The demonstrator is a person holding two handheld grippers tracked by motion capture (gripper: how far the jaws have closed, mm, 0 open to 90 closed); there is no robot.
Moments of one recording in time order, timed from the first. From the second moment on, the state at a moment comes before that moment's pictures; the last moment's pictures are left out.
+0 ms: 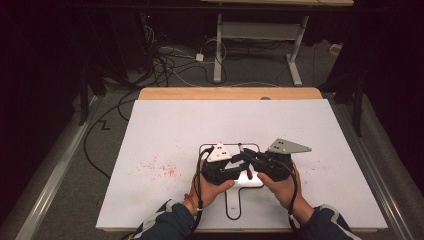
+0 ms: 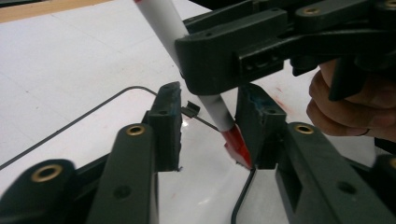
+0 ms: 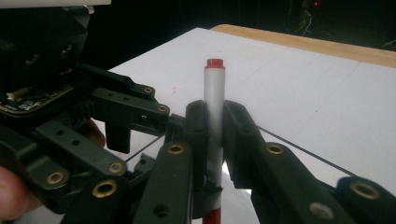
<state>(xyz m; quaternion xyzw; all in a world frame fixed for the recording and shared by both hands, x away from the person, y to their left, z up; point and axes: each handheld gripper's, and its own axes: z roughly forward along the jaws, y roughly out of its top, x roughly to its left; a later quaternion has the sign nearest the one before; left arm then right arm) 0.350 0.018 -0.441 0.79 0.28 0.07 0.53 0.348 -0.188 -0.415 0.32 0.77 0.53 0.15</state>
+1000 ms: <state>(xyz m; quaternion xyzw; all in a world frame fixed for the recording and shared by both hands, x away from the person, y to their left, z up) 0.410 0.087 -0.466 0.81 0.28 0.20 0.48 0.318 -0.240 -0.412 0.30 0.78 0.49 0.24</state>
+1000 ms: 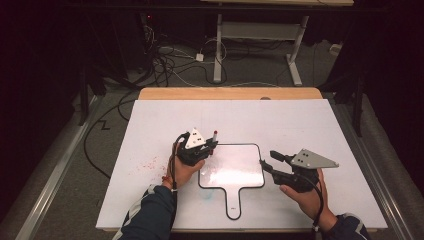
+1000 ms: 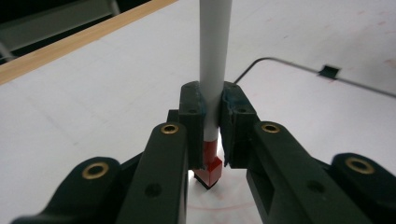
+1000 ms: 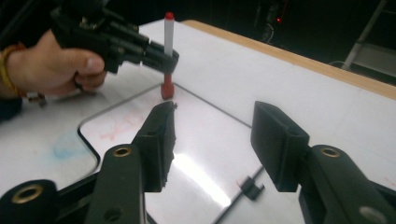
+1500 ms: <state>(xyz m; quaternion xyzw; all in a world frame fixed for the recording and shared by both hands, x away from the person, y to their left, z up) 0.416 0.101 -0.469 0.80 0.30 0.21 0.48 0.298 -0.260 -0.427 0.27 0.81 0.45 0.25</state>
